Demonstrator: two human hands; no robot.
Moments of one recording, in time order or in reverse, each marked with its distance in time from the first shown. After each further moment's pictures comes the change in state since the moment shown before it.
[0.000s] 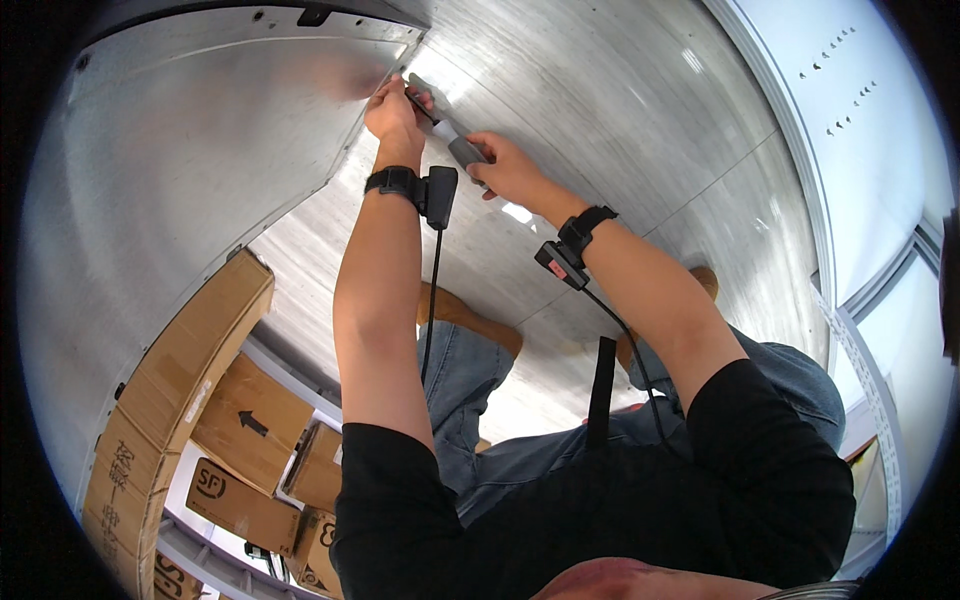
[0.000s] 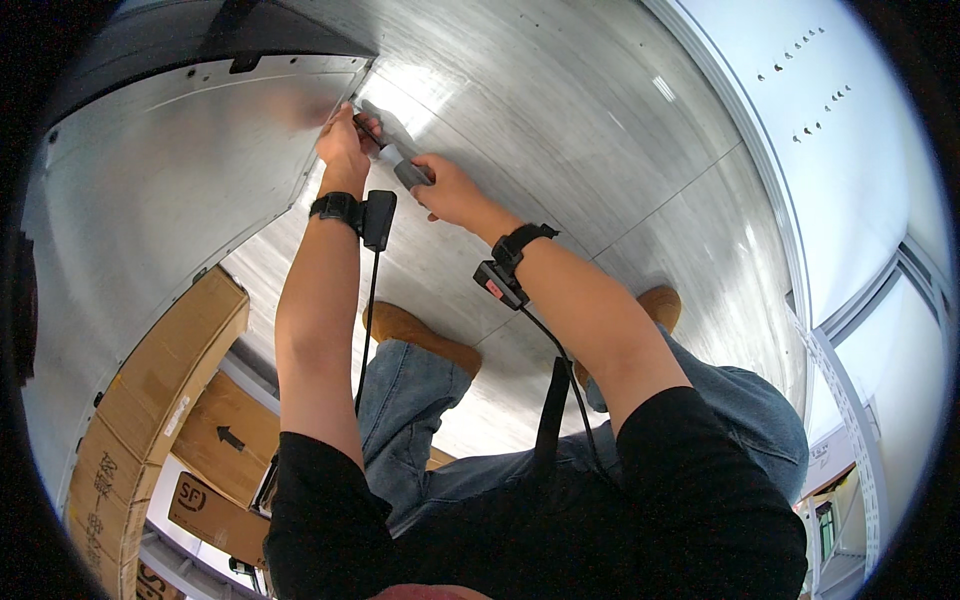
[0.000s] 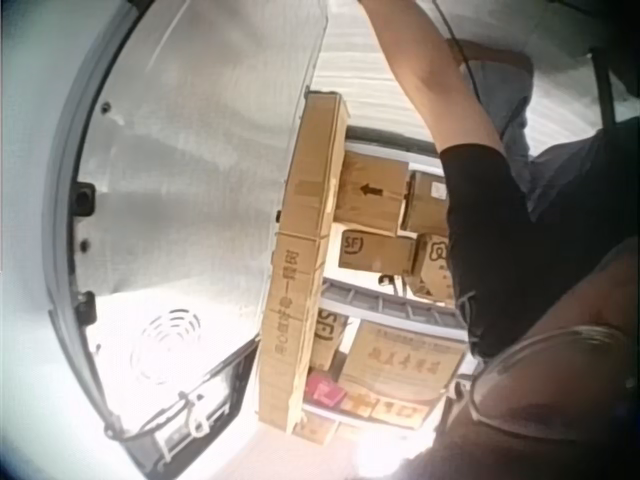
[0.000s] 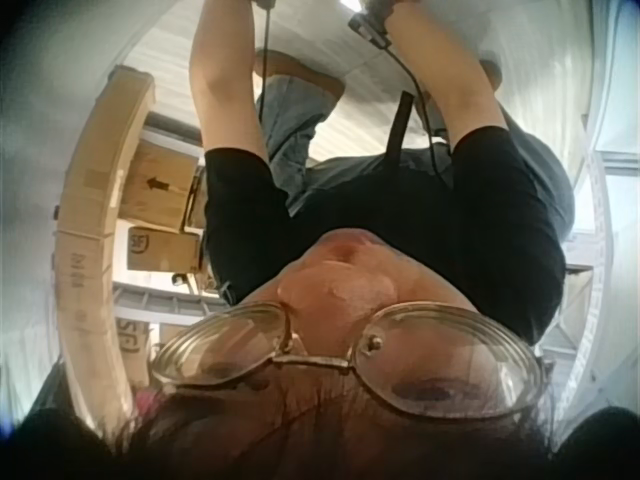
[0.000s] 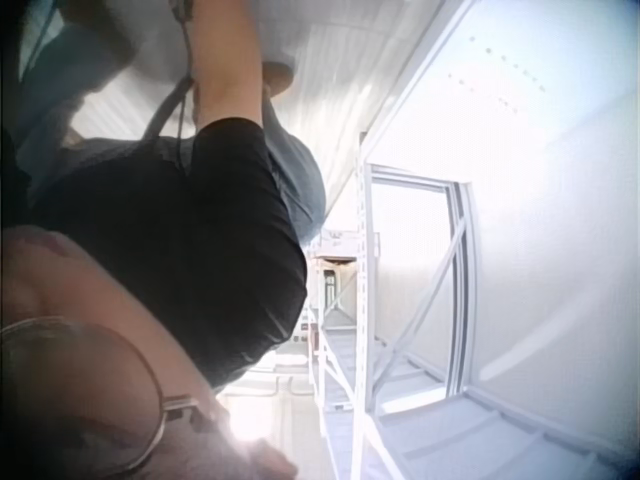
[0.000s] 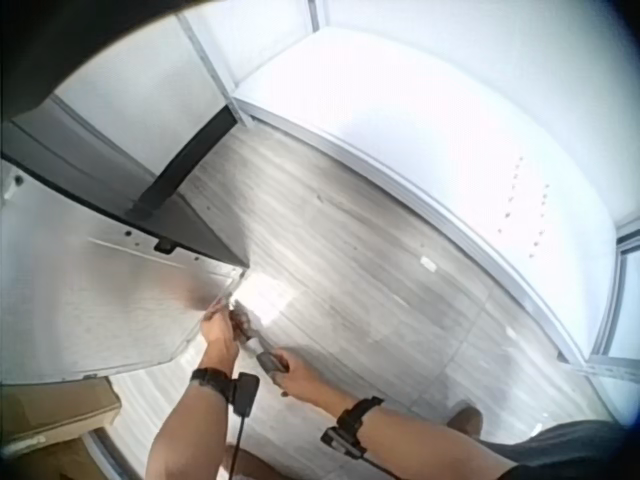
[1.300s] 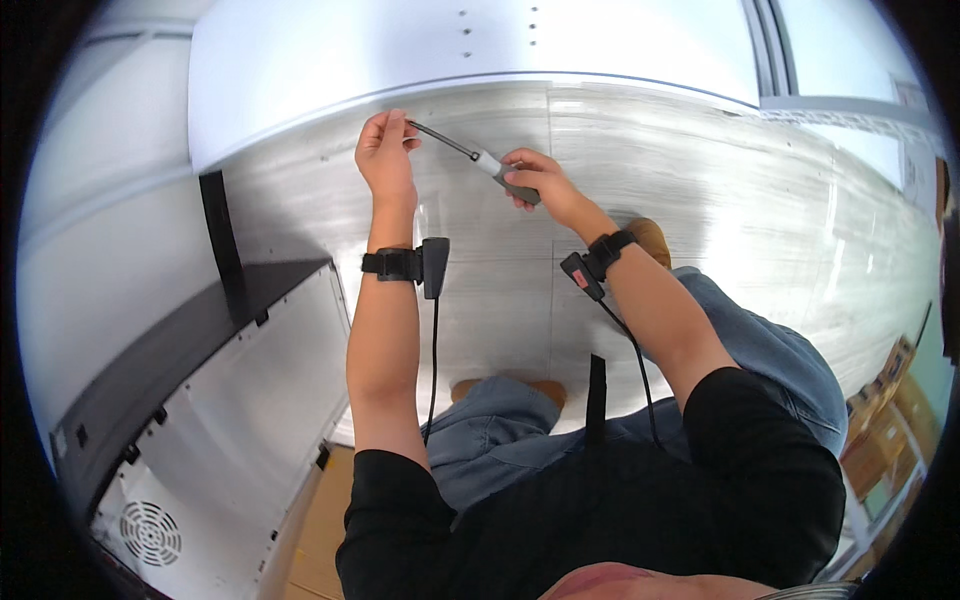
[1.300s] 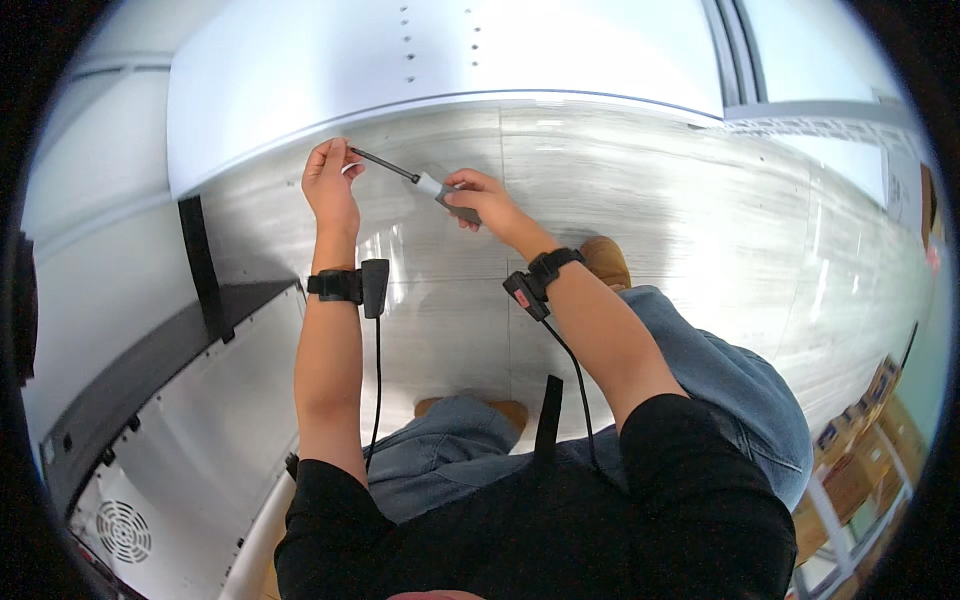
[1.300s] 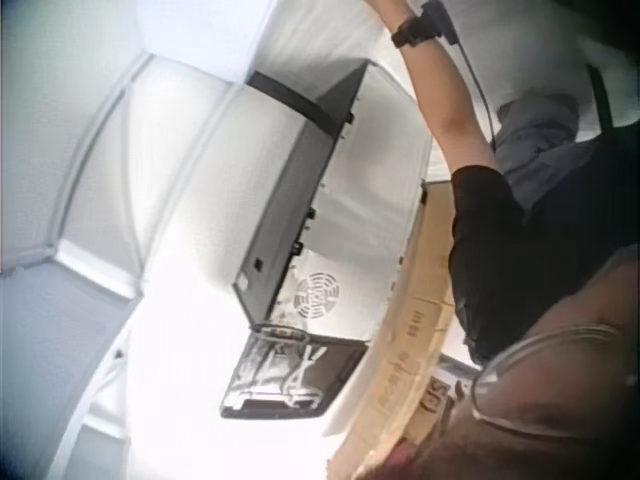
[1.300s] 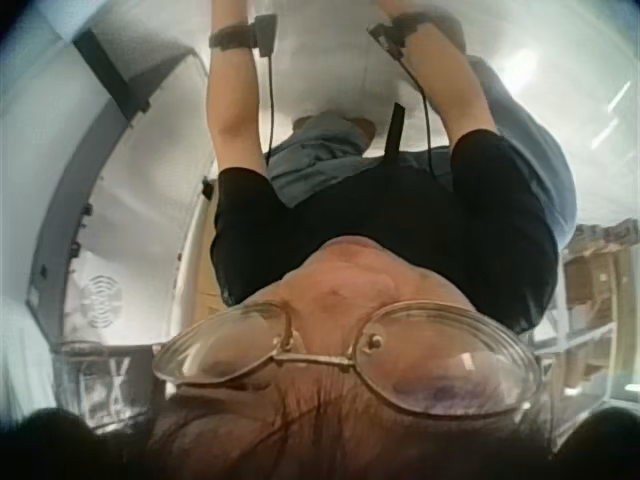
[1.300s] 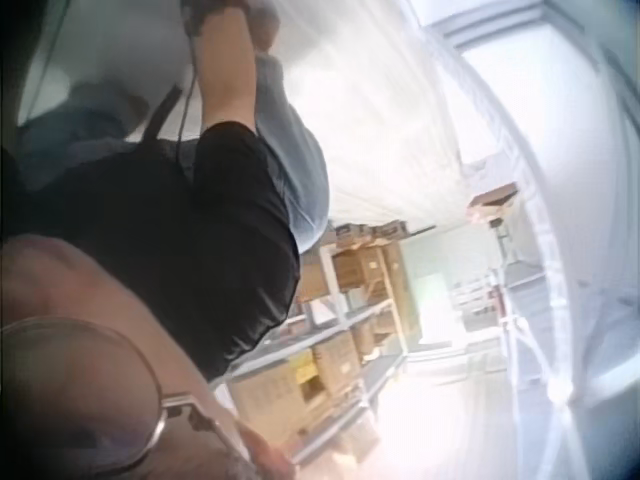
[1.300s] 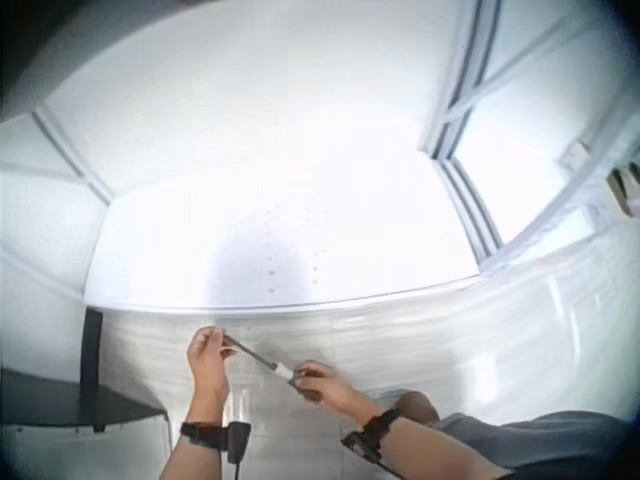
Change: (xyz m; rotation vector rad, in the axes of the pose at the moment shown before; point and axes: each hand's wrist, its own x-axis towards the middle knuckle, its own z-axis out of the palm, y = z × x) left_hand -0.218 -0.009 0.219 0.405 -1.019 0.381; right_hand -0.188 0.000 -0.189 0.636 0.566 -0.337
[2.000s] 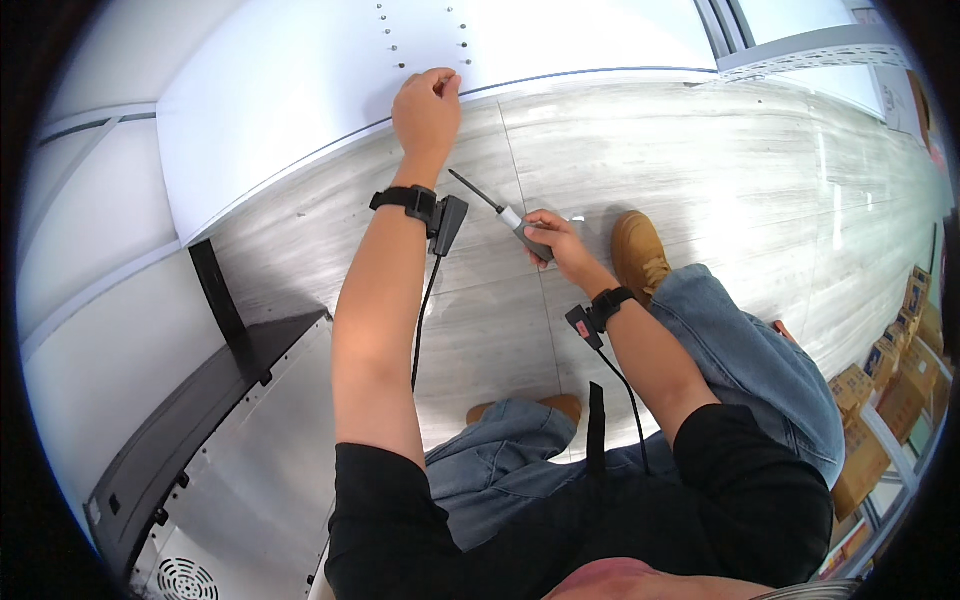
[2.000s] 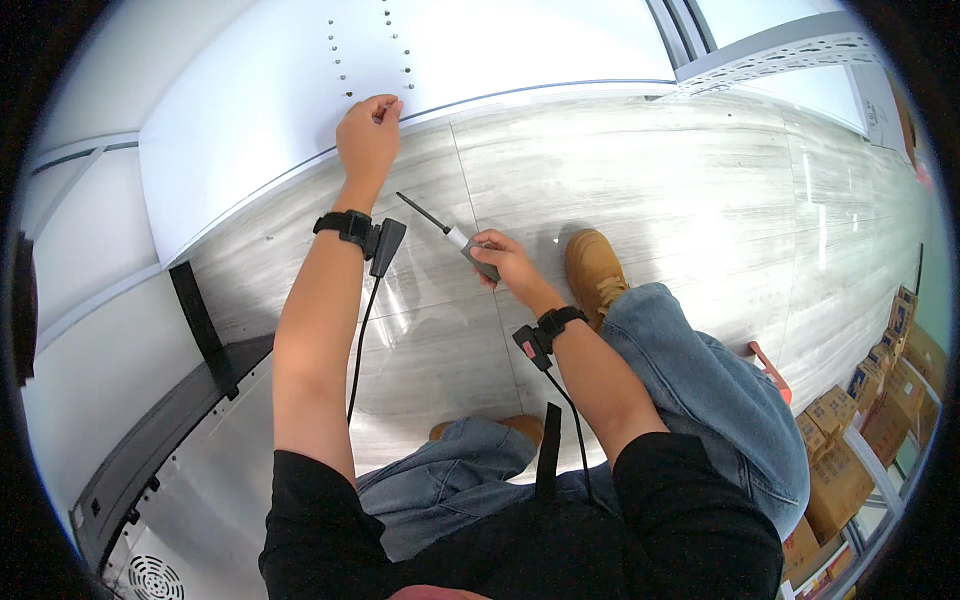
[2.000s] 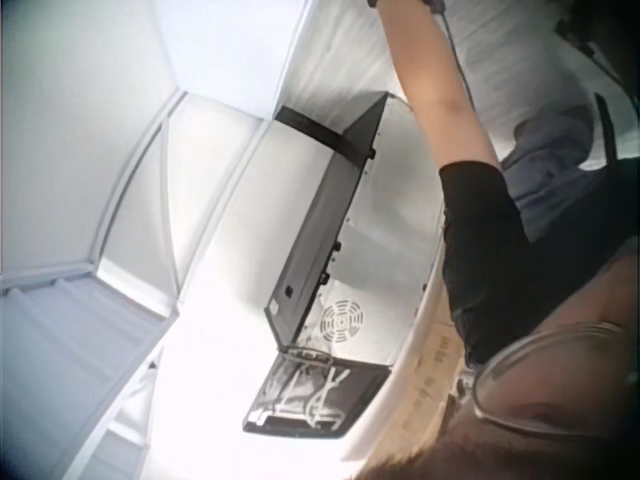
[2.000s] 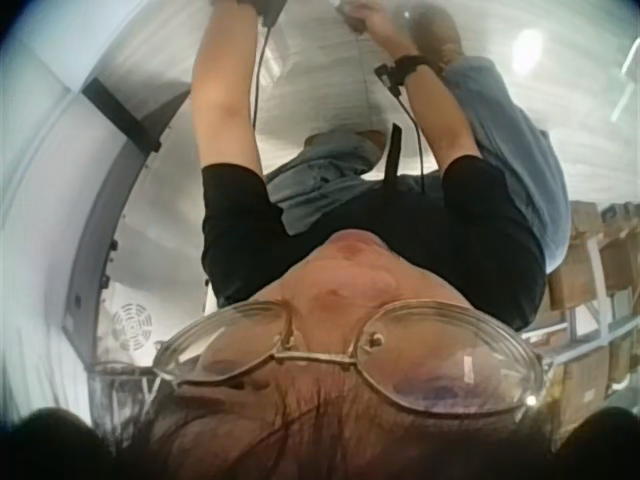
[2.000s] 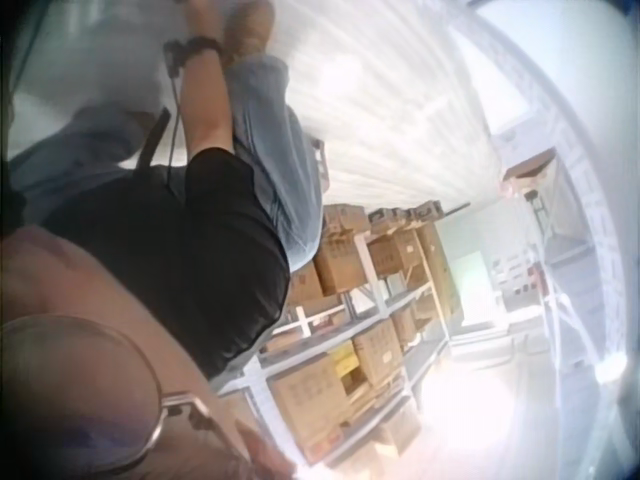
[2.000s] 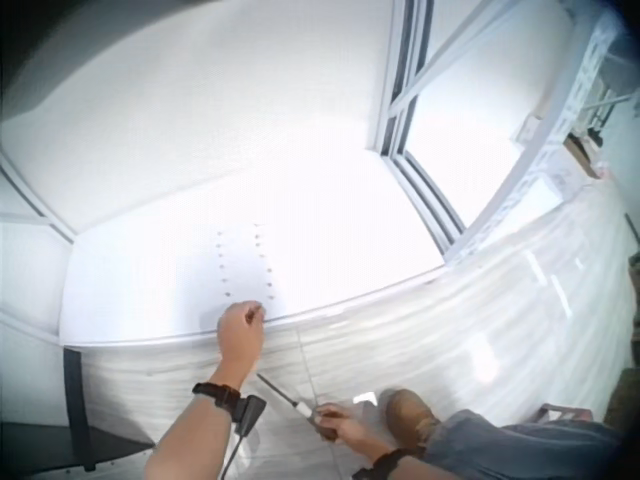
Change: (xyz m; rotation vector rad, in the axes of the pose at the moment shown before) left_hand 0.037 -0.039 0.150 0.925 -0.233 0.721; right_hand -0.033 0.101 -0.065 0.321 0.206 0.002
